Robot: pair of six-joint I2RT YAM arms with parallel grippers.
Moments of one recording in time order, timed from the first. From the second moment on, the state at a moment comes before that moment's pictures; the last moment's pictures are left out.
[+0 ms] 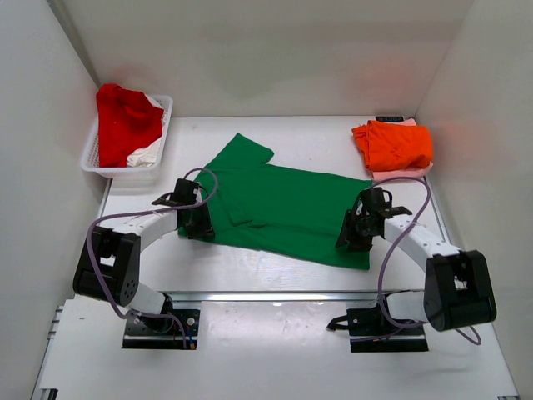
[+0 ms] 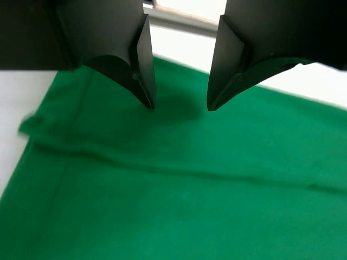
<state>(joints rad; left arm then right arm) -0.25 1.47 0.73 -0.39 0.10 -0.46 0.17 1.28 0.65 -0.56 -0.21 0.44</state>
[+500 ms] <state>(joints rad) -0.26 1.27 0.61 -0.58 0.08 -0.45 0.14 1.60 0.89 -0.52 -0.23 0.35</state>
